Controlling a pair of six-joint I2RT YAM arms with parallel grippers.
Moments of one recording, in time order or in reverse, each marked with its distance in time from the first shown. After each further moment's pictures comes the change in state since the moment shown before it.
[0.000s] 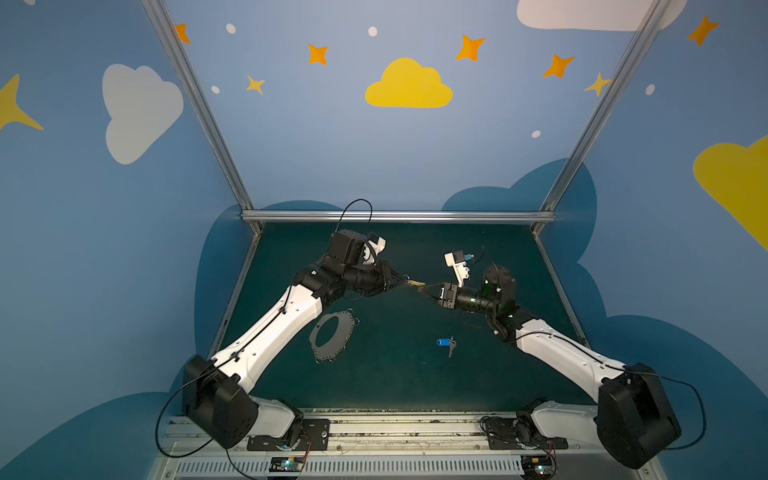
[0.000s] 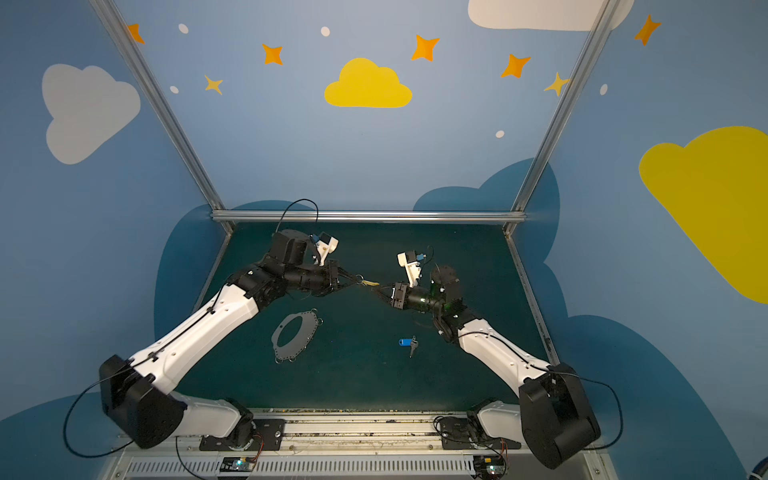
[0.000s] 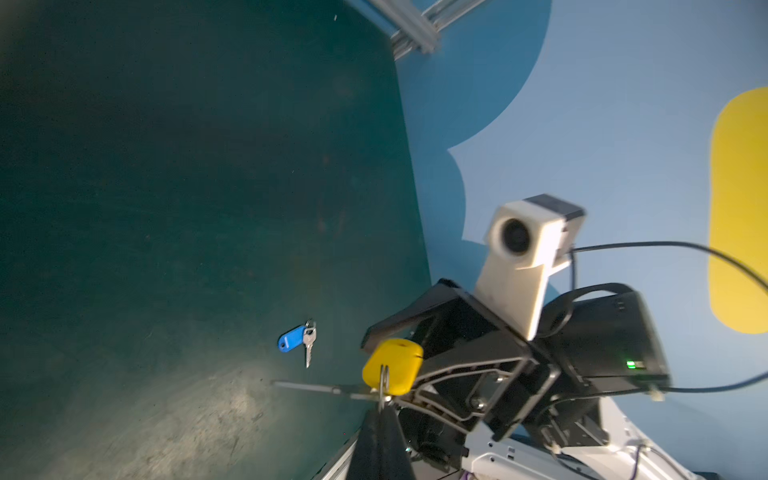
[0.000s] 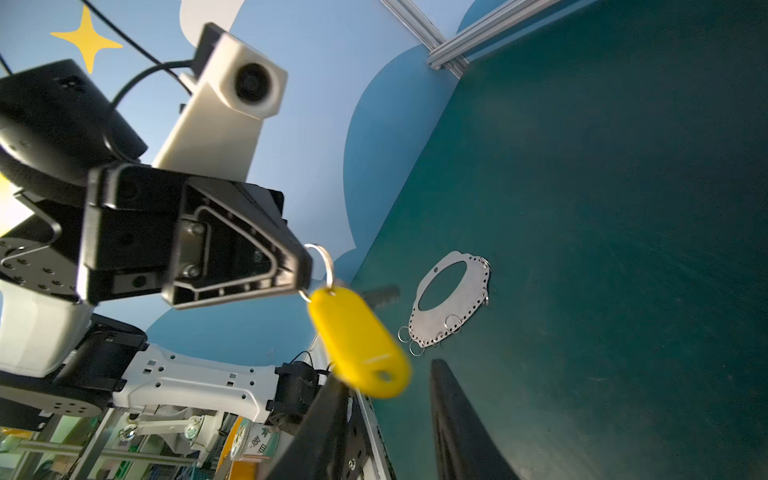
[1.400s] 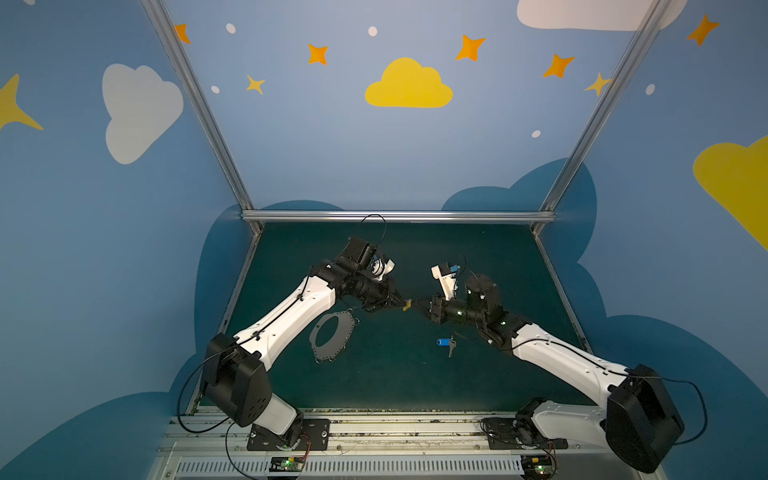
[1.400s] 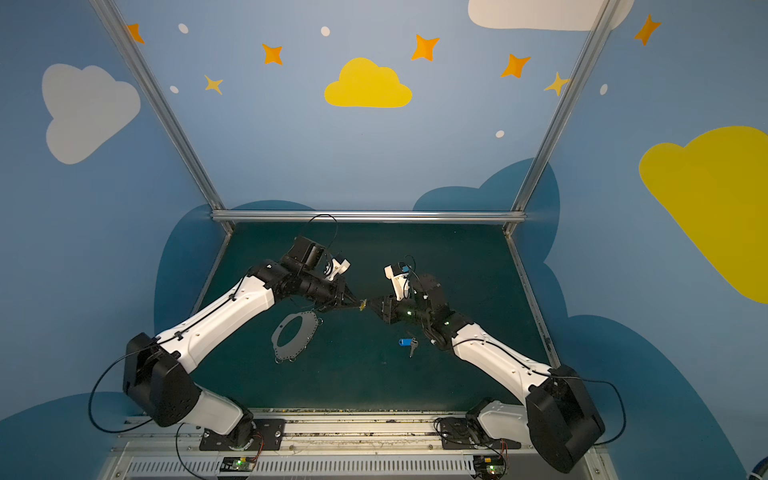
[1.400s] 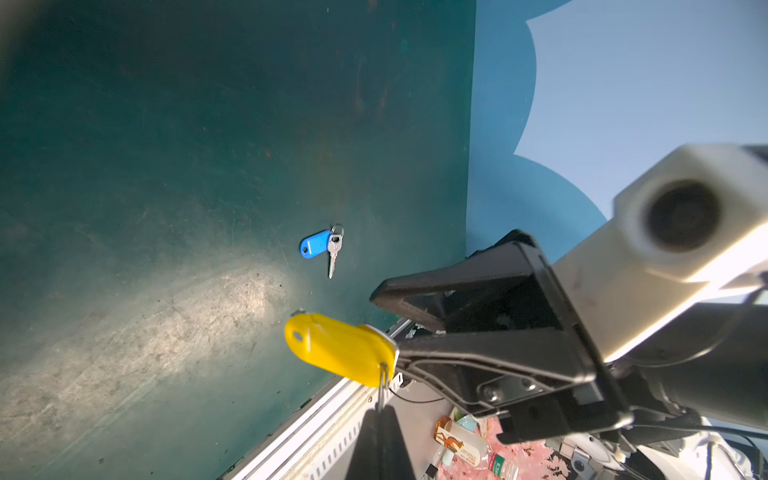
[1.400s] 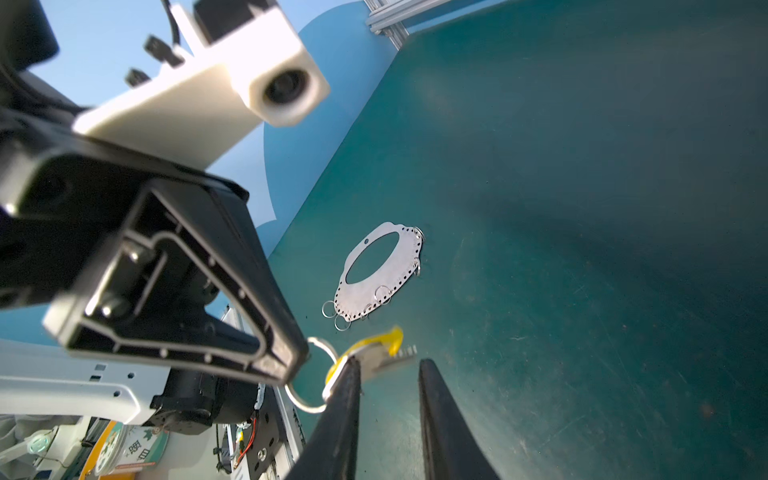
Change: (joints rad) left arm -0.016 0.082 0.005 -0.185 0.124 0.053; right arm 0.158 -0.018 0.010 -0.198 0.297 -0.219
